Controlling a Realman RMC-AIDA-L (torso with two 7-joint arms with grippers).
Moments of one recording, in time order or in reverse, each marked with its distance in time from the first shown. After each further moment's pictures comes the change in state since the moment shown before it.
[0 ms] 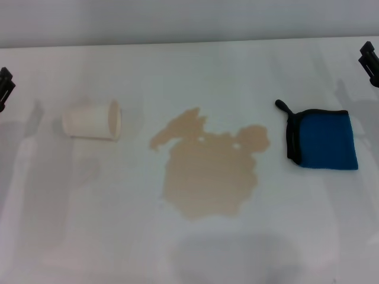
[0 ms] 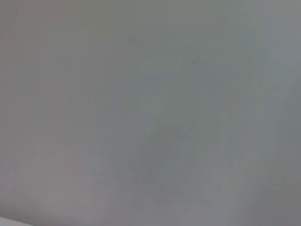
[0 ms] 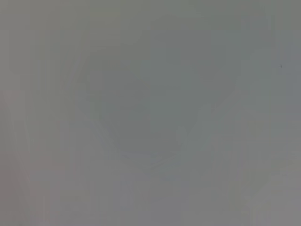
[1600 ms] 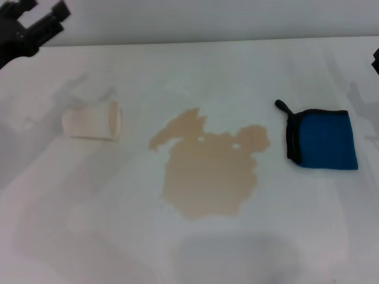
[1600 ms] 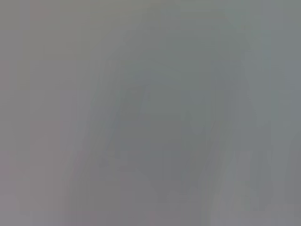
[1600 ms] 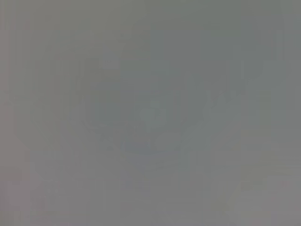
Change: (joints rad) left arm 0.042 0.055 0.153 0.495 0.487 -0.203 -0.576; right arm -0.002 -0.008 0.024 0.038 0.000 -0.004 0.017
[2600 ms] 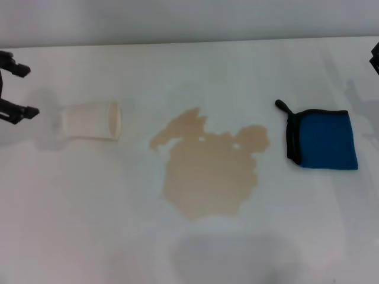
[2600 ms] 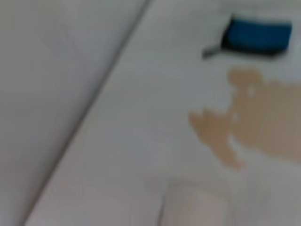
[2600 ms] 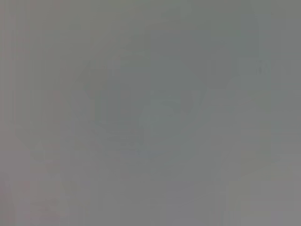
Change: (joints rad) left arm -0.248 0.222 -0.003 0.429 1.187 -0.306 -0.365; right arm 0.011 0.002 0.005 0.000 0.000 -0.002 -0.008
